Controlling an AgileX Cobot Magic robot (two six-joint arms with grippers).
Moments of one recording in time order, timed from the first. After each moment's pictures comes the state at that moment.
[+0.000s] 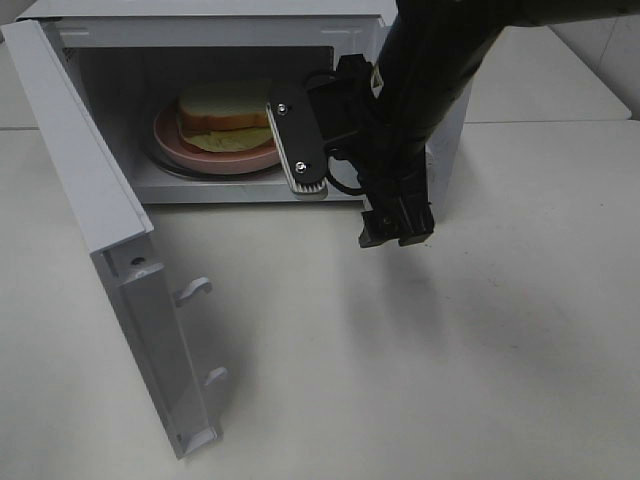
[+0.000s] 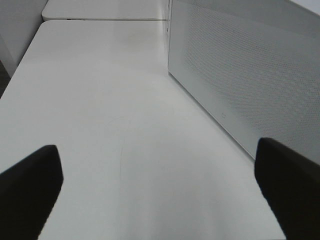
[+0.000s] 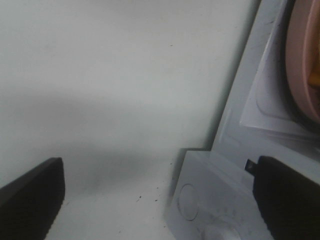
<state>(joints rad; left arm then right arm) 0.05 0.00 -0.50 -0.10 1.03 0.06 0.68 1.79 -1.30 -0.20 0.68 -1.07</state>
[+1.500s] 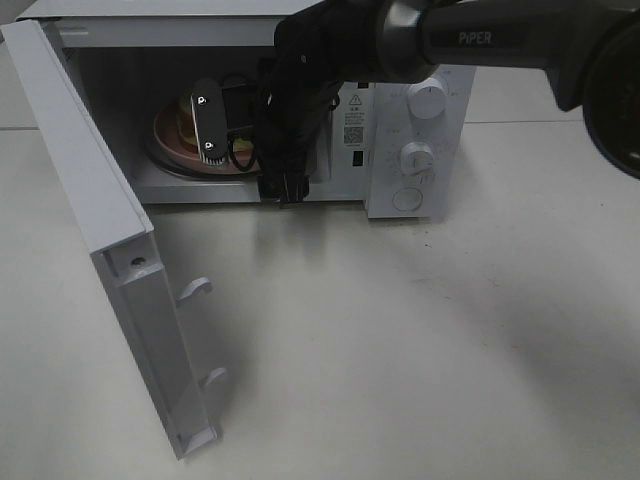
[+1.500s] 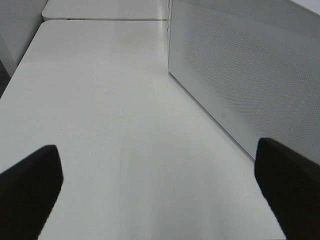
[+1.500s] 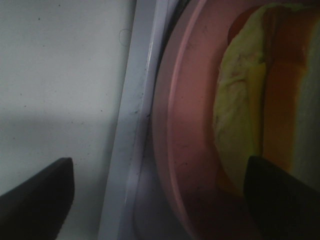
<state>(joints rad) 0.05 0.00 -0.50 -0.10 1.03 0.06 0.64 2.33 -1.89 -0.15 0.53 -1.09</state>
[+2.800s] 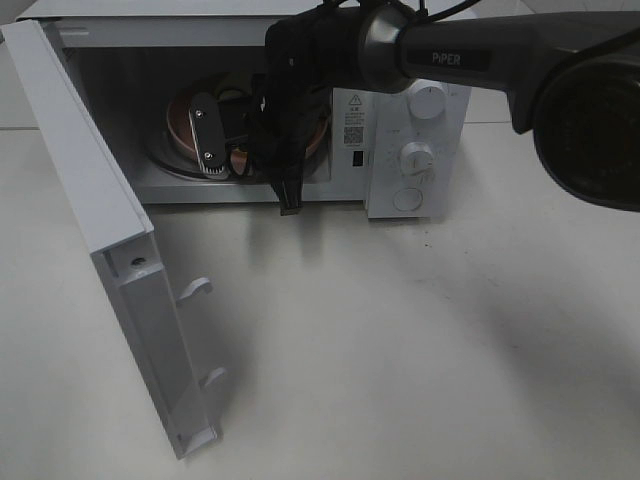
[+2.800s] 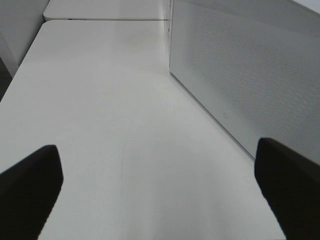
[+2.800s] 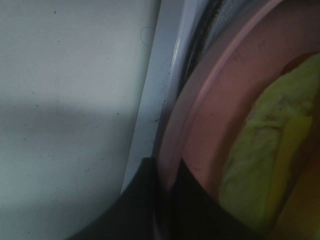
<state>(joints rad) 0.05 0.00 -0.50 -0.09 1.03 0.06 0.63 2.42 -2.02 -0.09 0.65 -1.18</state>
